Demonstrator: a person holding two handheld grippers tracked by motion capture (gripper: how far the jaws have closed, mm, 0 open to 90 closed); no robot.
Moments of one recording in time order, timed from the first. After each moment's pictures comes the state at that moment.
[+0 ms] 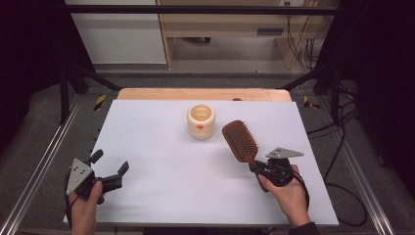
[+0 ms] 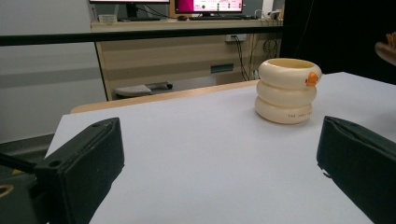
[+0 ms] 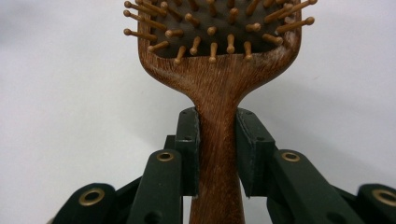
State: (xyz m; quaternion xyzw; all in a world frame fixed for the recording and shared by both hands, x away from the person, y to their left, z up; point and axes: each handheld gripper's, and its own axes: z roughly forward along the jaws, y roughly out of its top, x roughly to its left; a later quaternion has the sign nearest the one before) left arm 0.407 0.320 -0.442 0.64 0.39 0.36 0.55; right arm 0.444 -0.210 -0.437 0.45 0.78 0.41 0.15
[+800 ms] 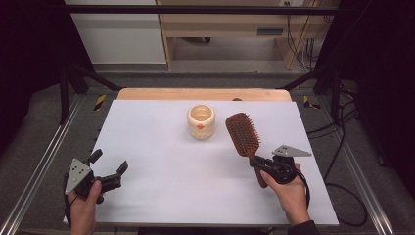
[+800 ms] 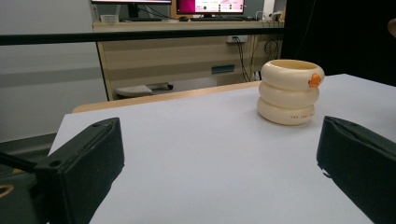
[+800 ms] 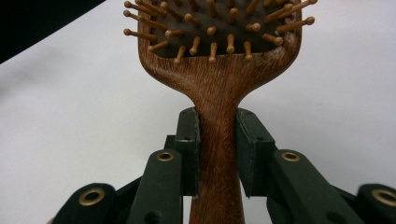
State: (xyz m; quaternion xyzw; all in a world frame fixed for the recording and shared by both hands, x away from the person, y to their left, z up) left arm 0.409 0.324 -0.443 0.63 0.40 0.36 0.56; right arm 0.445 -0.216 -0.431 0.45 0.74 0.48 0.14
